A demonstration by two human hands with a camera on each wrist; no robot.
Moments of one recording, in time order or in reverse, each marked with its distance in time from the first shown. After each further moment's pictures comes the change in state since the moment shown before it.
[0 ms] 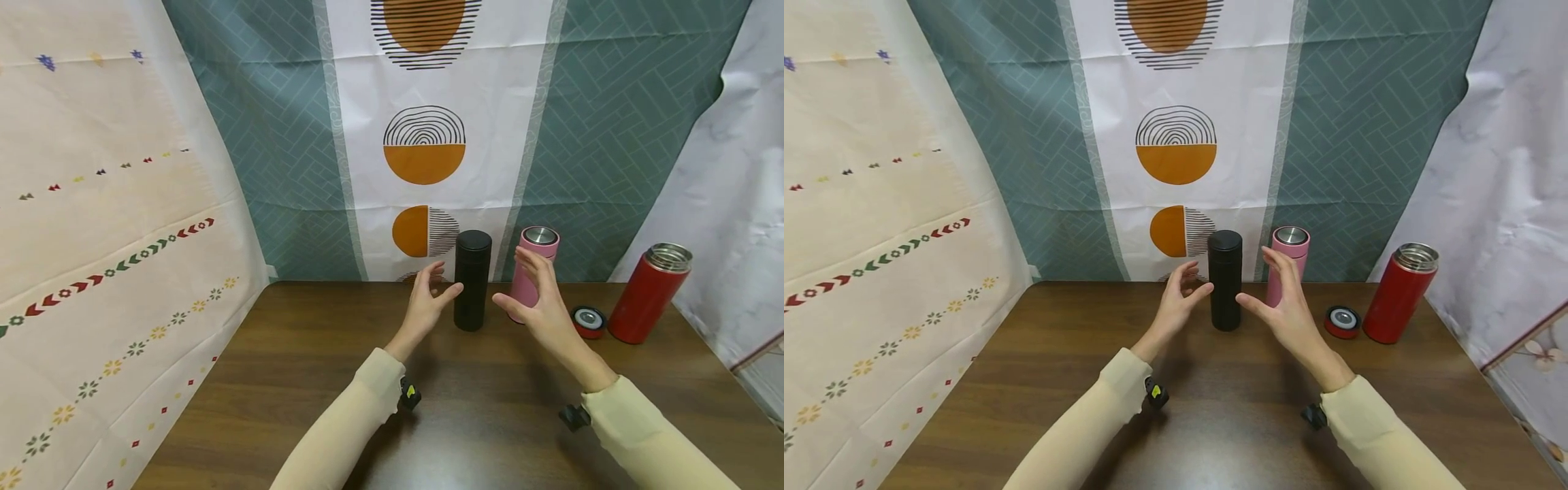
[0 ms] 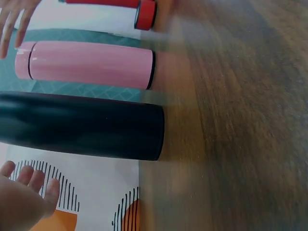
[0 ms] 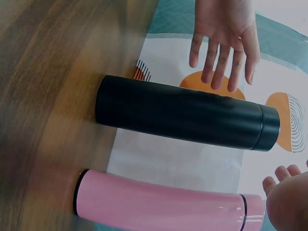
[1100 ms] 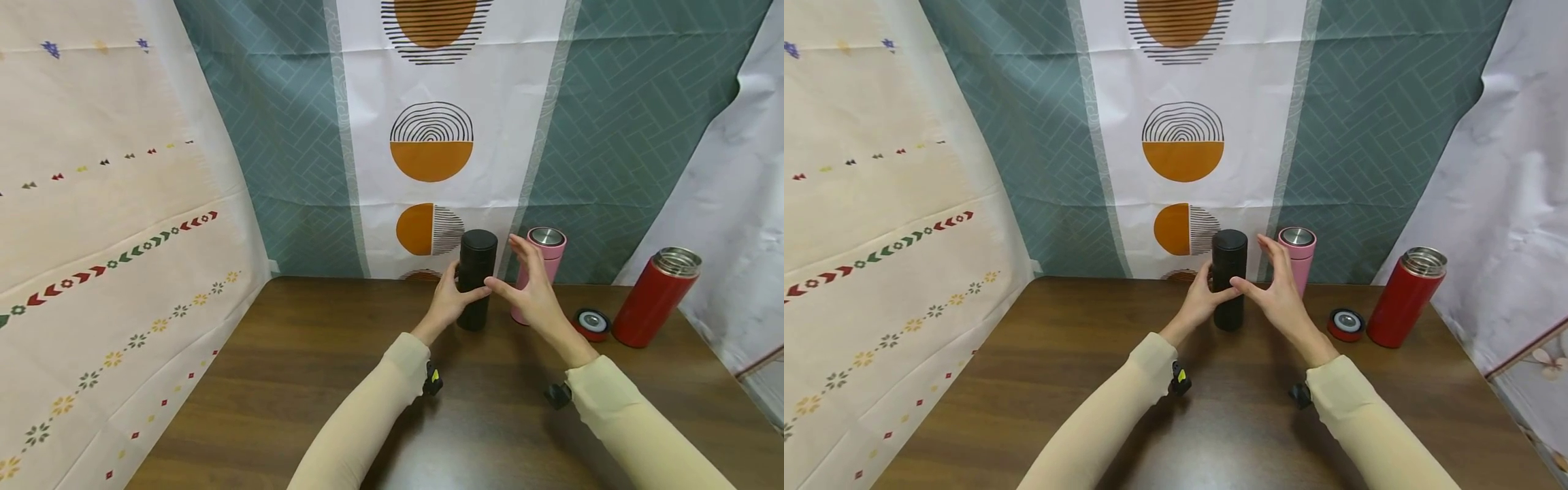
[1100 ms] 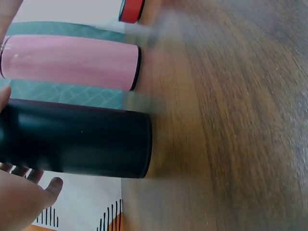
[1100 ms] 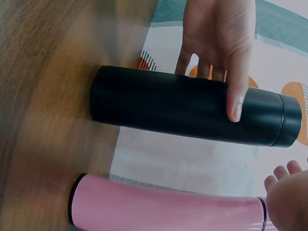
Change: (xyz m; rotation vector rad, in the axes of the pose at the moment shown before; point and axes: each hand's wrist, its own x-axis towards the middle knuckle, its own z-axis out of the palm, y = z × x) left_hand 0.026 -0.010 0.034 0.087 -0.075 -0.137; right_hand 0.034 0.017 0.015 -0.028 -0.009 -0.027
